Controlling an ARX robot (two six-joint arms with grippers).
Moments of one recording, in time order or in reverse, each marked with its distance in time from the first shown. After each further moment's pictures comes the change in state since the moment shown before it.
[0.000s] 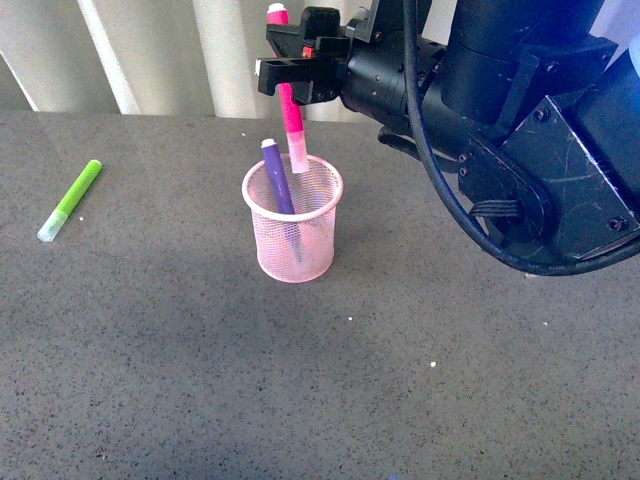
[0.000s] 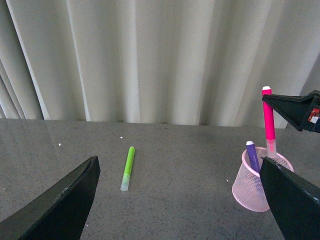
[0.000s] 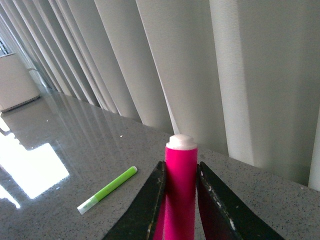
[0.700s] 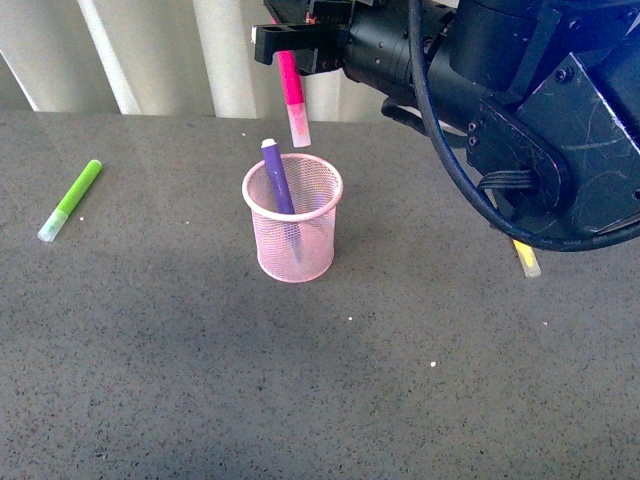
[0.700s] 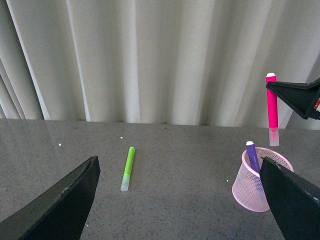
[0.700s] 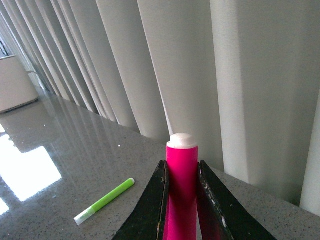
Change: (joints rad) left arm 0.000 0.000 0.000 0.000 0.000 0.000; right arm 0.001 -0.049 0.000 -0.013 0.008 -0.037
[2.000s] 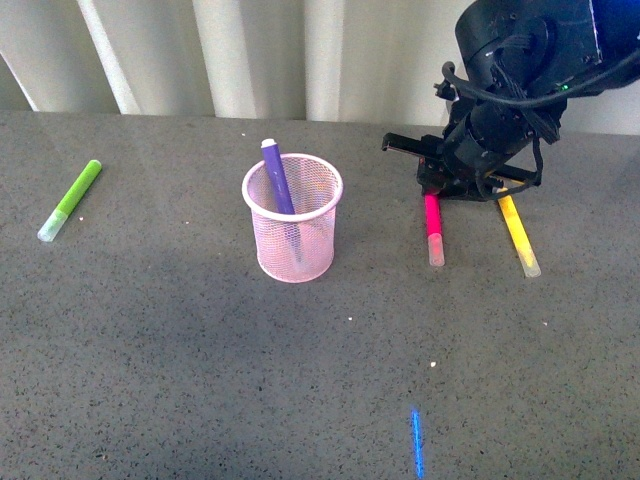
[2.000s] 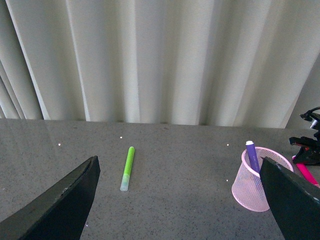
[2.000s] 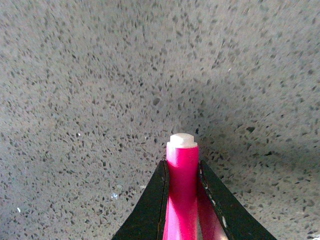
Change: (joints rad) left arm 0.000 0.000 0.000 0.000 0.000 0.000; right arm -0.195 0.219 0.499 -1.337 0.365 0.164
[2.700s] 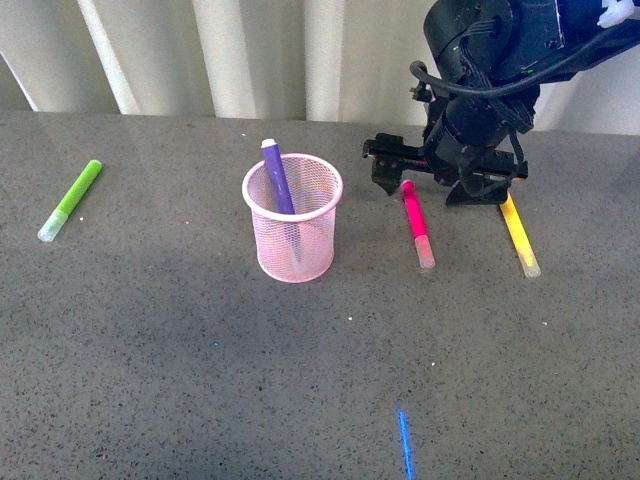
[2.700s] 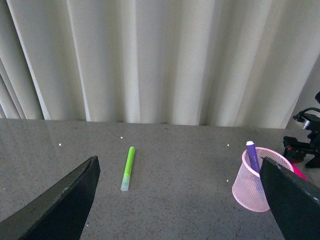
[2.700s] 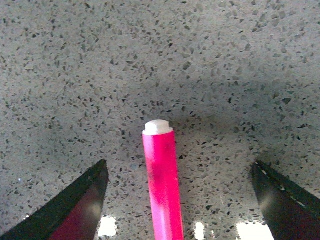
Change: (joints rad) left arm 0.000 0.000 0.000 0.000 0.000 0.000; right arm 0.046 0.050 0.145 -0.242 0.032 -0.032
